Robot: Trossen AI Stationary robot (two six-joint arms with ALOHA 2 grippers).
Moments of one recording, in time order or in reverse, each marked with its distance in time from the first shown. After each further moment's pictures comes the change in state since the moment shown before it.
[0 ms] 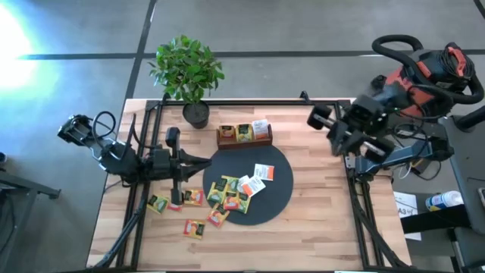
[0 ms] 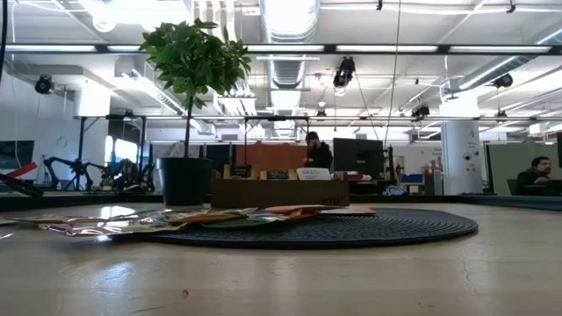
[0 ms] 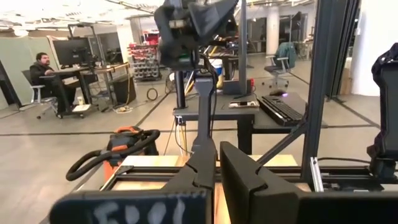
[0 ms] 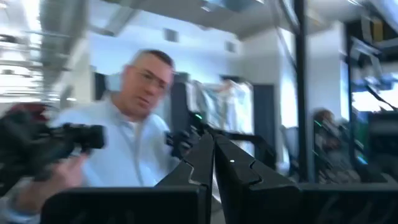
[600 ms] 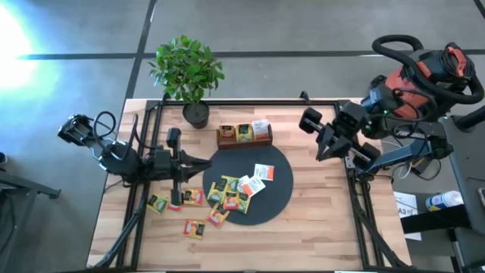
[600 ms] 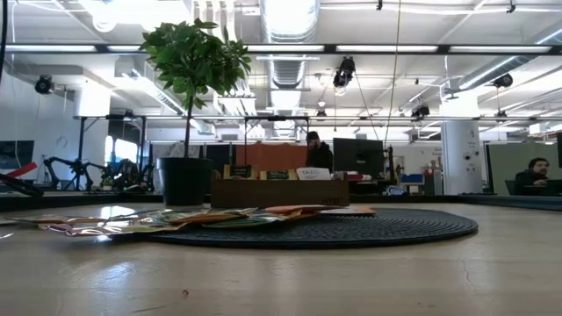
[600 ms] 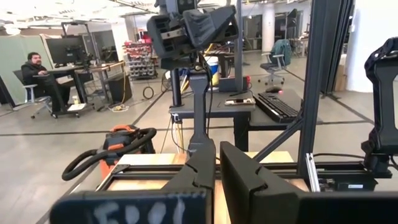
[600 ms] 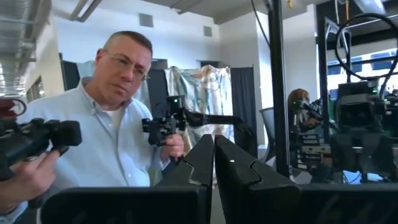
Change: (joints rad) left arm 0.004 0.000 0.000 -0.018 0.023 -0.008; right arm 0.056 0.014 0.012 -0.171 0.099 -0.143
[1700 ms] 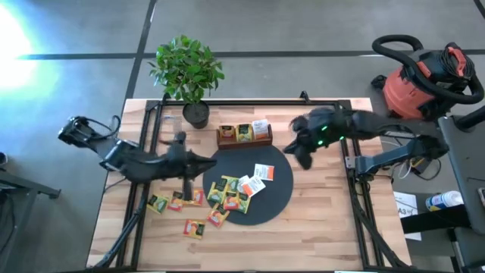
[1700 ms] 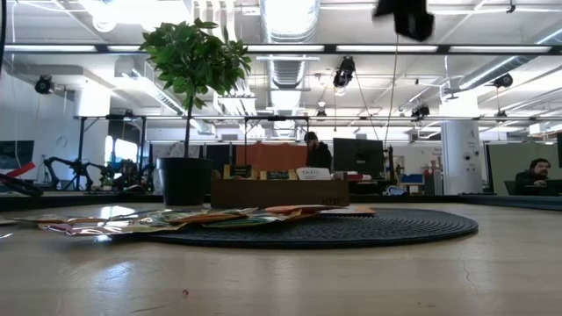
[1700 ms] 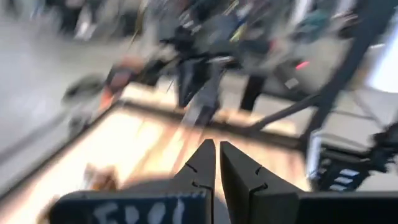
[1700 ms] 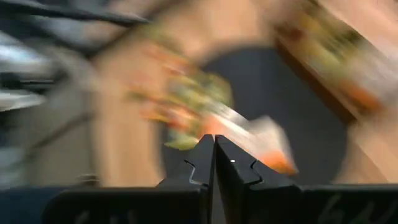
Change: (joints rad) left arm 0.080 0.025 -0.018 -0.271 -0.003 -0.438; right arm -0.022 0.070 -0.050 -1.074 0.724 0.080
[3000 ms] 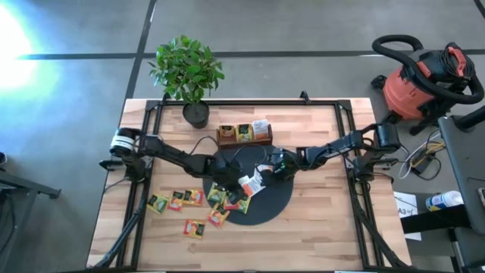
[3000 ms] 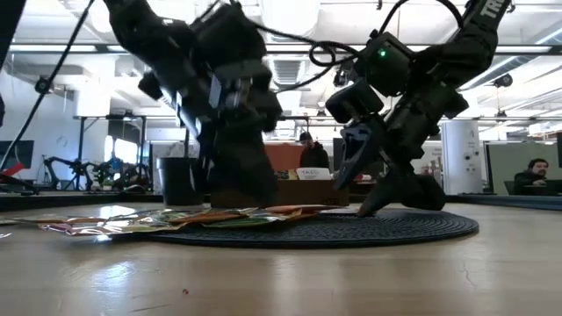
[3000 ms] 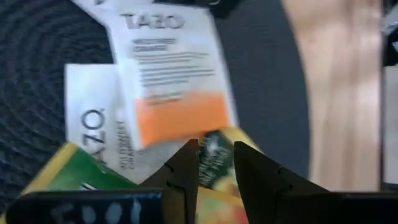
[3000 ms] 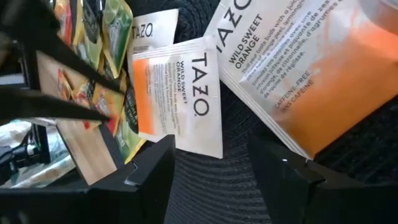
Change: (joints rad) left arm 0.387 0.667 -0.365 0.506 0.878 -0.296; right arm 0.042 0.531 -0.569 1.013 -0.192 0.693
